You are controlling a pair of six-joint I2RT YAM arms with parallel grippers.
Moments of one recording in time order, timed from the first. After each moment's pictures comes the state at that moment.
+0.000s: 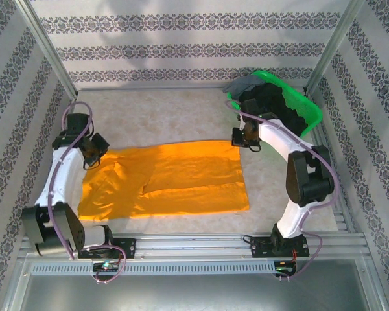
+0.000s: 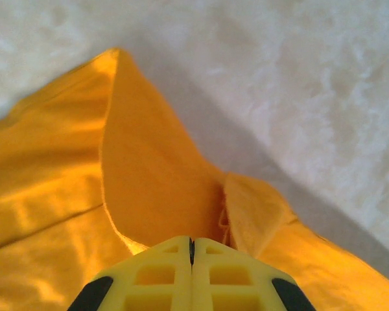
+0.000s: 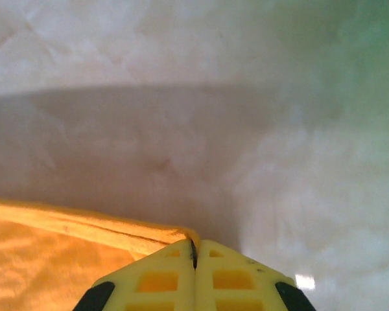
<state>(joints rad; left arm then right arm) 0.19 1.28 1.05 -0.85 0.07 -0.68 0.24 1.76 1.29 -0.73 -0.09 0.33</state>
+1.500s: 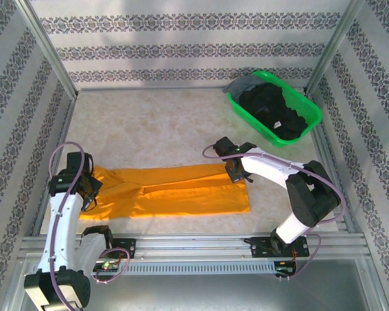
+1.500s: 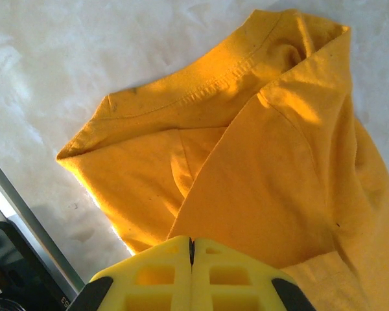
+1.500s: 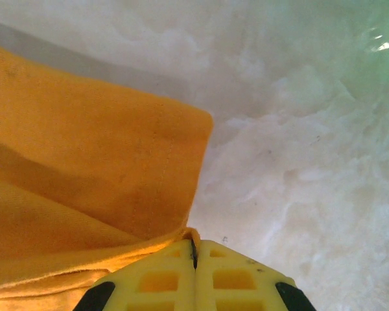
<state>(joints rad) 0.19 0.84 0.78 -1.20 -0.19 -0.90 0.59 1.61 0.99 -0.84 0.44 0.26</state>
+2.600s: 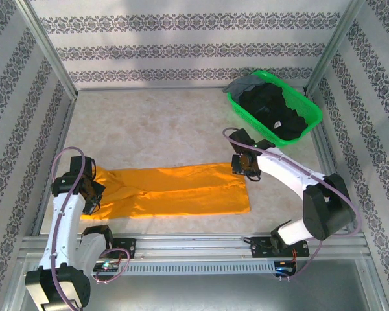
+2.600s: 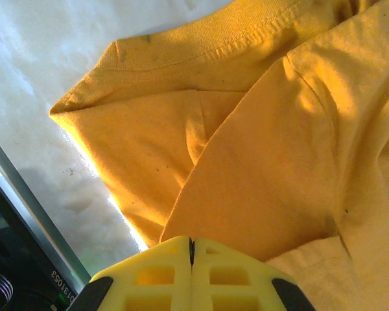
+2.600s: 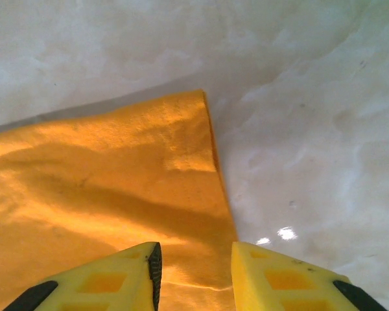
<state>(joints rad) 0.19 0.84 0.72 -1.21 -0.13 -0.99 0.46 1.47 0.97 -0.81 0.12 0.67</state>
